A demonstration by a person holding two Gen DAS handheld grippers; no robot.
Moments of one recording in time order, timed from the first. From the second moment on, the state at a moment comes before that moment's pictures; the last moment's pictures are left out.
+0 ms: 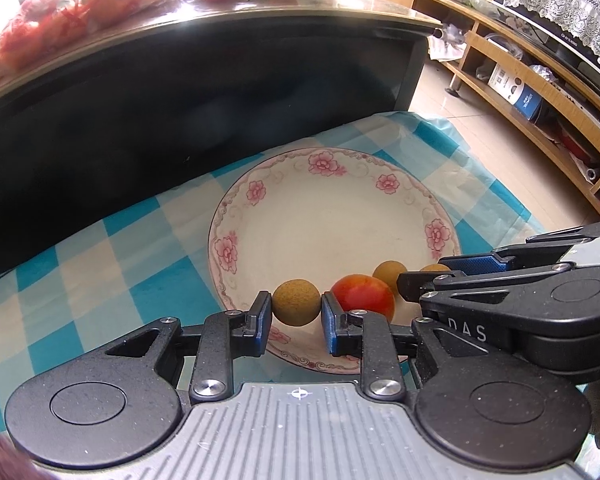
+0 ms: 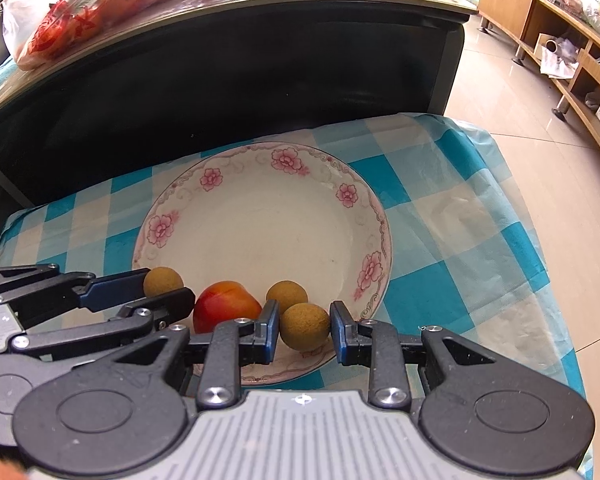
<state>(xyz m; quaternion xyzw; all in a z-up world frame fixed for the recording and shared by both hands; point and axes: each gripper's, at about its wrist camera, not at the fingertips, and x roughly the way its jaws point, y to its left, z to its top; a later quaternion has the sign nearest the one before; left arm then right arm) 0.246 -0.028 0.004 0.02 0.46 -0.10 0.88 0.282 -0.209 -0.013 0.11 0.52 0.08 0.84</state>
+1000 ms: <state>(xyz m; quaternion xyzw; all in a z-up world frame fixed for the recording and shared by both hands) 0.244 -0.022 0.012 0.00 0.45 -0.09 0.89 0.280 -0.217 -0.006 0.14 0.51 0.07 0.85</state>
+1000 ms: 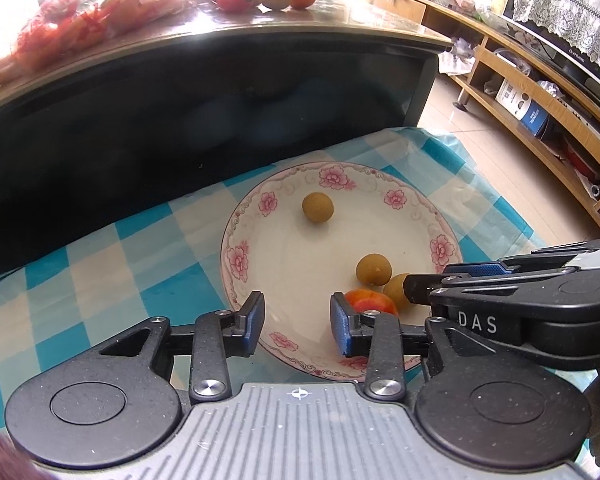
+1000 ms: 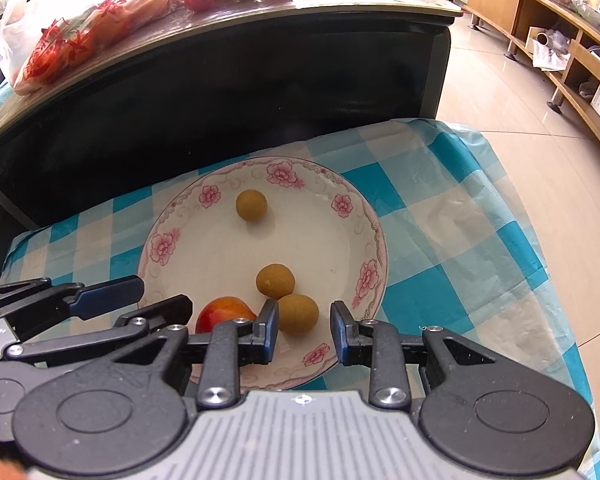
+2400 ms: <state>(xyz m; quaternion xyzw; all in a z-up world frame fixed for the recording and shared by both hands) 0.184 0.016 0.025 0.00 0.45 -0.06 0.89 0.231 -0.175 0.017 0.12 0.51 0.12 0.85</state>
